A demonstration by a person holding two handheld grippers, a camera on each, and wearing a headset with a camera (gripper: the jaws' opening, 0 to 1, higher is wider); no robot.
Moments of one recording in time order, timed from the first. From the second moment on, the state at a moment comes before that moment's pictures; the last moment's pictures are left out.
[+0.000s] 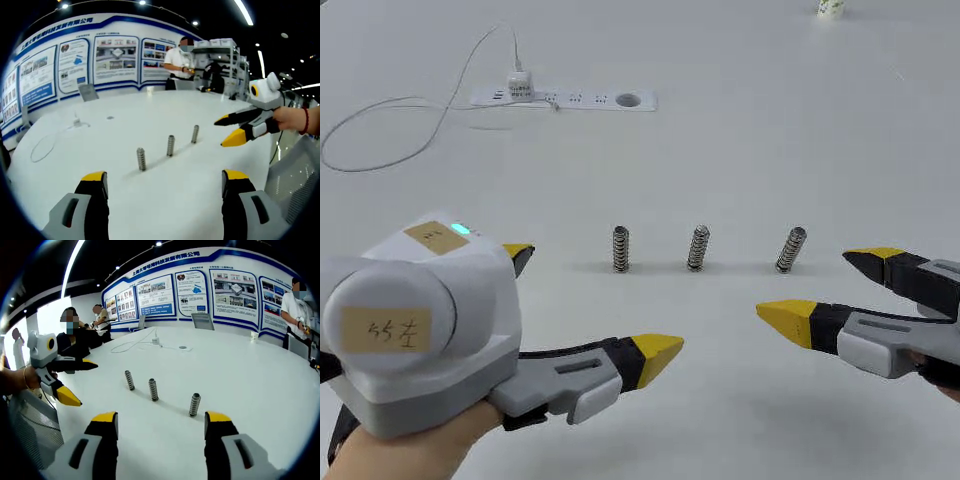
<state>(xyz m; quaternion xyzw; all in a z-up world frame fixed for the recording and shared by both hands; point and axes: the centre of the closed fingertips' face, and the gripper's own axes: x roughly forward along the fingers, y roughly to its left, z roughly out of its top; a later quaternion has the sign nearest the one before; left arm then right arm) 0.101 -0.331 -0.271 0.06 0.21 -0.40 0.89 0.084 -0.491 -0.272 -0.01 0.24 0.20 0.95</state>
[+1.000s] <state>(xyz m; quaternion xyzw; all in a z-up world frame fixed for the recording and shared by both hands) 0.100 -0.327 -0.279 0.06 0.22 -0.39 0.89 0.074 -0.500 -0.282 0.00 0.24 0.19 0.95</state>
